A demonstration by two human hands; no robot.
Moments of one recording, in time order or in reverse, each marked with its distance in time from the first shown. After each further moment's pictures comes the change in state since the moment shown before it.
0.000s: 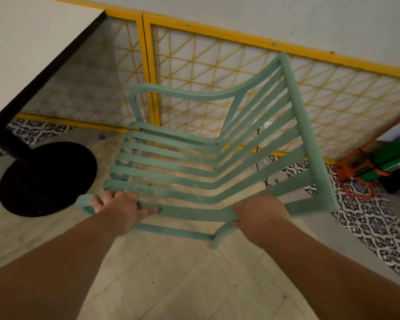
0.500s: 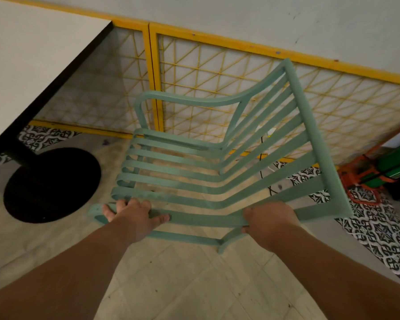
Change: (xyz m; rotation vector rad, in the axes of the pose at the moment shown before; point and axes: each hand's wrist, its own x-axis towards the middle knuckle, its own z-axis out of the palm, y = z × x) left_hand 0.000 0.012 -0.008 -0.066 -0.063 0.043; right_hand 0.015 0.010 -0.001 -0.002 0.037 0.060
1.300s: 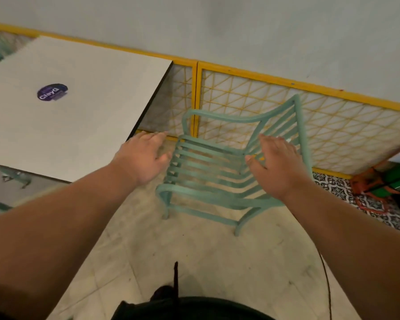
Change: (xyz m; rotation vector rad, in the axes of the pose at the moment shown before) left_hand -0.264 -0.098 -0.203 -0.050 0.555 0.249; right_hand -0.203 -0.018 -0.198 0.554 0.547 -0.003
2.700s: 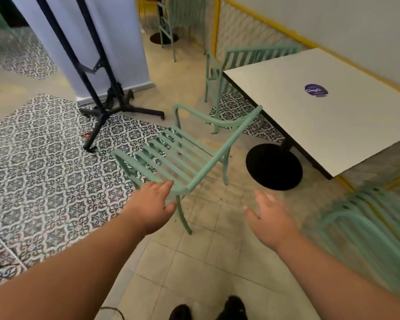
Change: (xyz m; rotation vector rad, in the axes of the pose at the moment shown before) left_hand -0.604 -0.305 0.058 -0.136 0.013 -0.854; right_hand -0.297 -0.454 0.189 0.008 -0.426 -0.712
